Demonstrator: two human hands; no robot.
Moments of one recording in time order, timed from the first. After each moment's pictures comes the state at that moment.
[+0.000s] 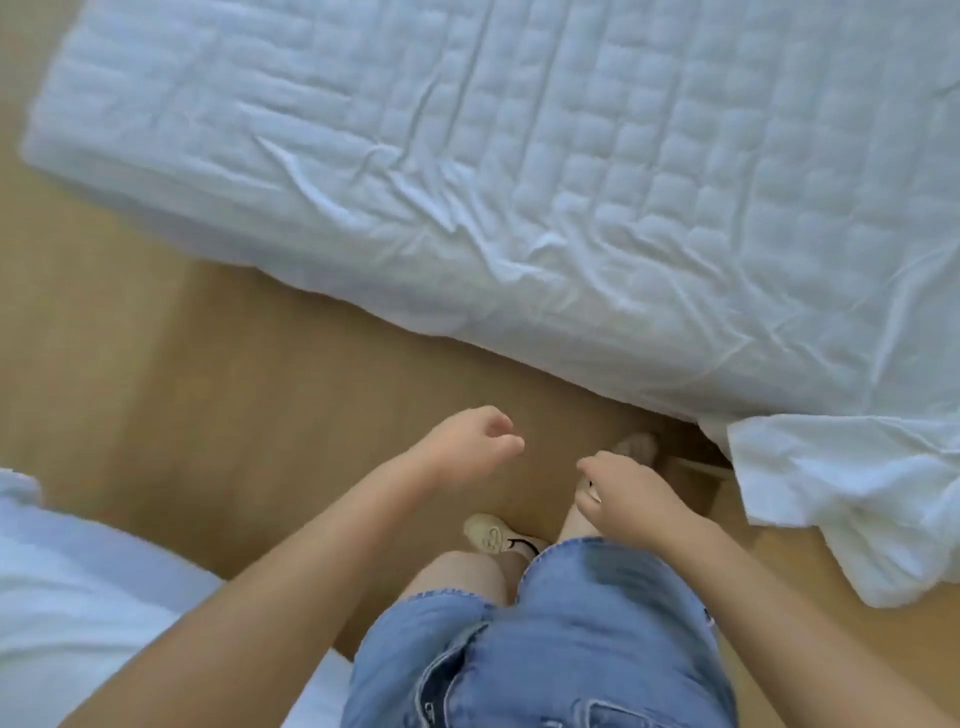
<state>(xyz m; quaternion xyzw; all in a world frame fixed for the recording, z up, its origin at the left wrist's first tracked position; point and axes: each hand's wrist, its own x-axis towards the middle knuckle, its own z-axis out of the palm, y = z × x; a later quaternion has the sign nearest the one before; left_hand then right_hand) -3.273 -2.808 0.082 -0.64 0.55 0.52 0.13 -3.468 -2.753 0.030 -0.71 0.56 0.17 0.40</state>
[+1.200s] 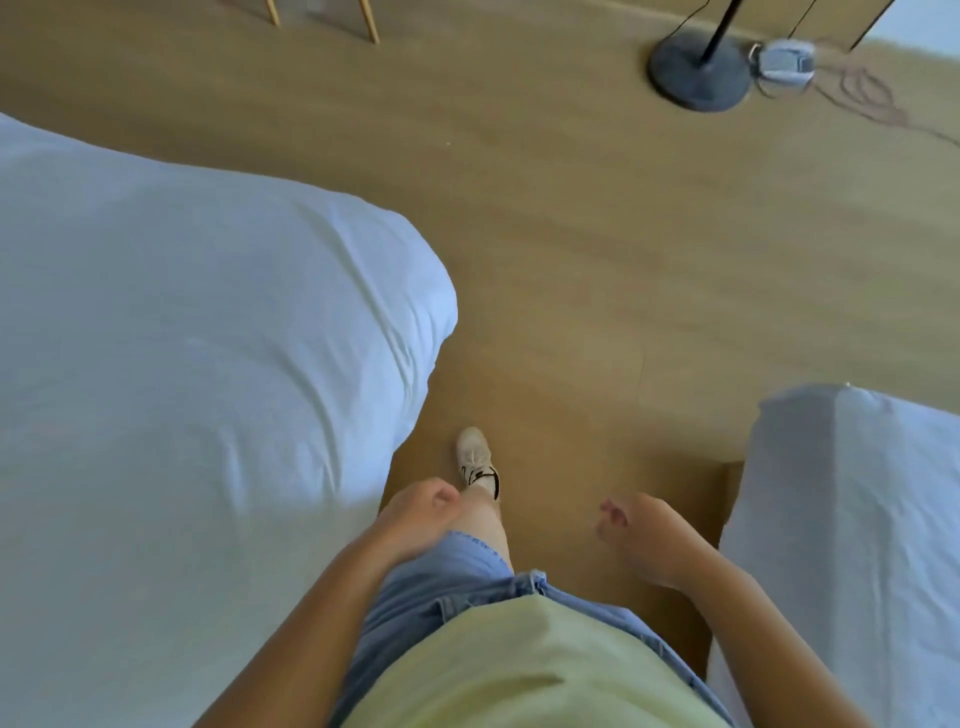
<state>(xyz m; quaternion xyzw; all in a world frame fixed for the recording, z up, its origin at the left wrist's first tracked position) -2.399 -2.727 0.047 -0.82 -0.08 0.44 -0.35 -2.439 -2.991 0.084 -0.88 0.12 0.41 0.20</state>
